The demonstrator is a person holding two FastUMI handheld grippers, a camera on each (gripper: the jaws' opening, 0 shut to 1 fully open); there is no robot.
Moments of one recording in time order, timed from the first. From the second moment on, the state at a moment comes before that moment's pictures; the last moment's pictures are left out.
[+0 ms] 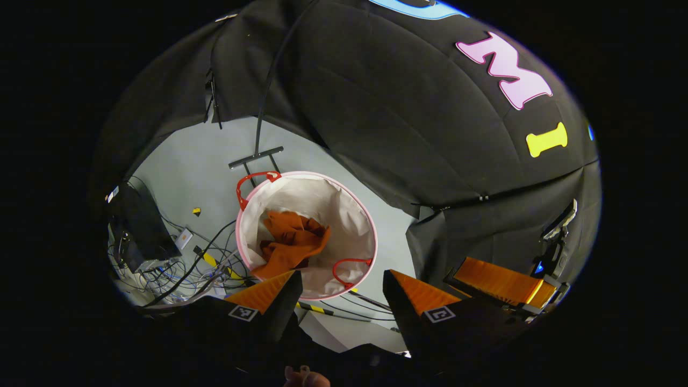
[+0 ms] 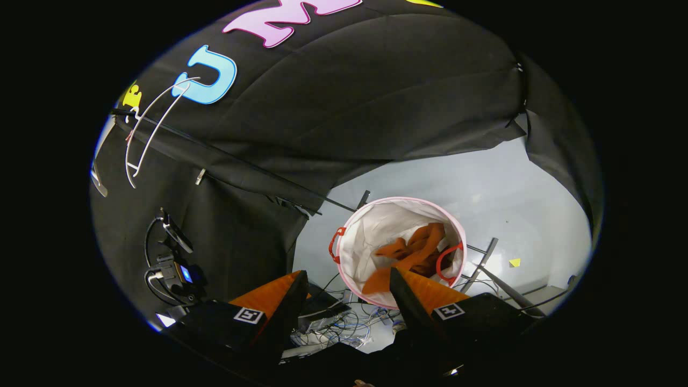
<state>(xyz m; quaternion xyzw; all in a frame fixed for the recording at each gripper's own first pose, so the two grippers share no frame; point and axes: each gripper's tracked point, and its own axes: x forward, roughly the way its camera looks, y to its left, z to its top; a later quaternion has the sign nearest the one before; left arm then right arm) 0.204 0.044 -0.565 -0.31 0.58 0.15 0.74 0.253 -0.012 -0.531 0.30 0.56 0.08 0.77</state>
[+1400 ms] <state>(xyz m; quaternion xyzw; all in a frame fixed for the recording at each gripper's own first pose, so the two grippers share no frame) 0.101 0.105 -0.300 -0.18 0.33 -0.03 0.92 0.127 0.074 -0.307 0.14 0.30 0.05 0.94</state>
